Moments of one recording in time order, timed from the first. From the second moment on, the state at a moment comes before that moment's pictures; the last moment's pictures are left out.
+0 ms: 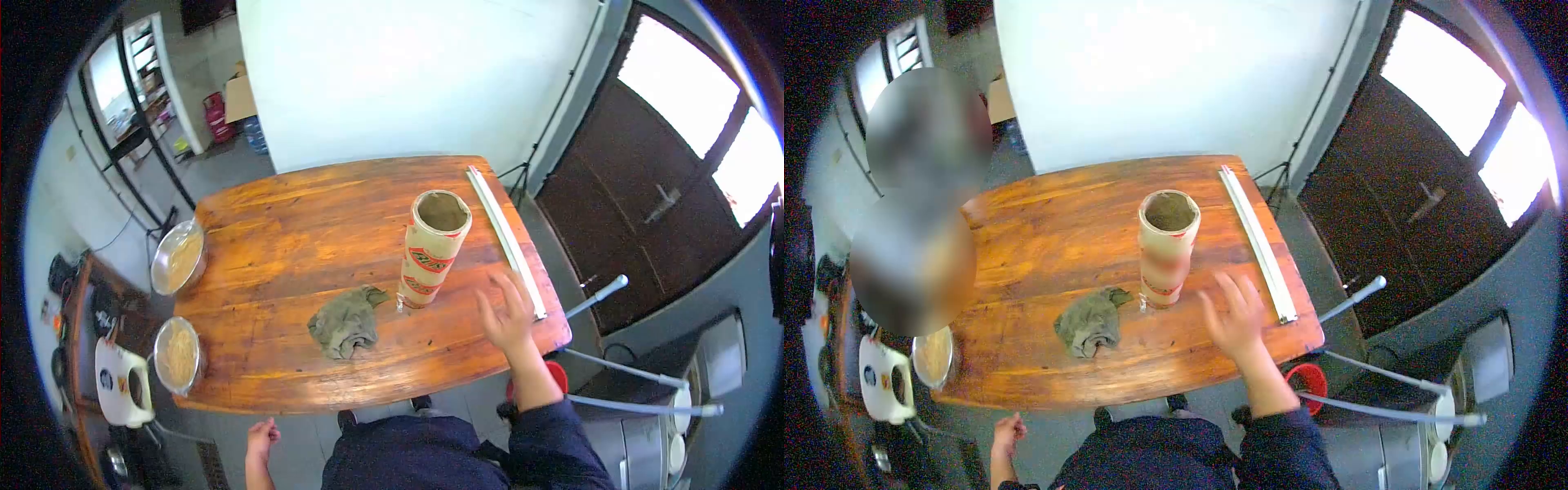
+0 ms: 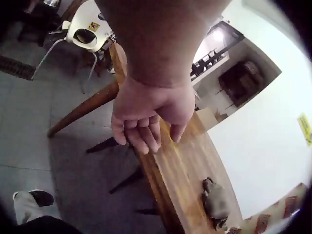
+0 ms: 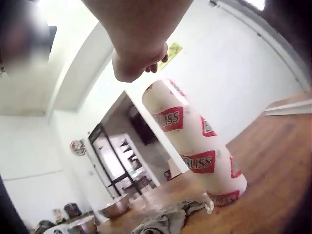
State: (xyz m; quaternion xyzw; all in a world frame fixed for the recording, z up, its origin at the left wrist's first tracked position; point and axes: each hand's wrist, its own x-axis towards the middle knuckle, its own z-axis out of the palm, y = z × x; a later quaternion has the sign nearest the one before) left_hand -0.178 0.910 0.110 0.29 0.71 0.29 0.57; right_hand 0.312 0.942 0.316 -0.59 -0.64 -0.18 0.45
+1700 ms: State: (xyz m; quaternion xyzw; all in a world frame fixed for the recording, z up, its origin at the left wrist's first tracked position) left_hand 0.134 0.969 0.166 0.58 0.43 0.38 0.58; right_hand 0.461 0.873 0.124 -0.67 -0.16 0.33 0.65
